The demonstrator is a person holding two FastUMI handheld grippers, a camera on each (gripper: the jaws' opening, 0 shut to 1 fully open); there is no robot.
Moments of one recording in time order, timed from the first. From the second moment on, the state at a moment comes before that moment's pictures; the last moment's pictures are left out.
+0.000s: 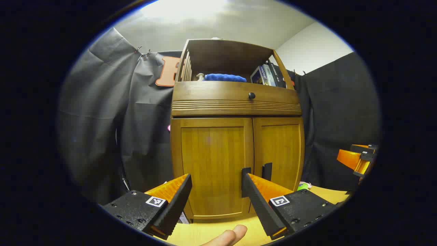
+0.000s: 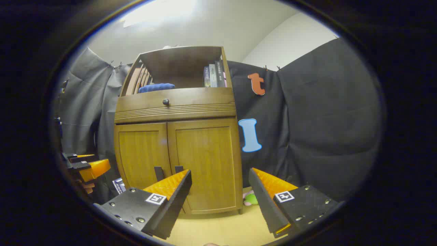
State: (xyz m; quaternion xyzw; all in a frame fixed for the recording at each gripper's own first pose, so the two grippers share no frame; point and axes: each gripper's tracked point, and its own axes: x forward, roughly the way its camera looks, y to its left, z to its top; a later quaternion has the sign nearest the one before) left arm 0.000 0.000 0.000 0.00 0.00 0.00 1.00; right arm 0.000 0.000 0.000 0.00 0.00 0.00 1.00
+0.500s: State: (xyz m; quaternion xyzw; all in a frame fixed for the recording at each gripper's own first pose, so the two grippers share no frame) left arm 0.014 0.001 -0.011 -0.01 0.00 0.00 1.00; right arm 0.018 0.008 -0.021 -0.01 0.02 0.00 1.00
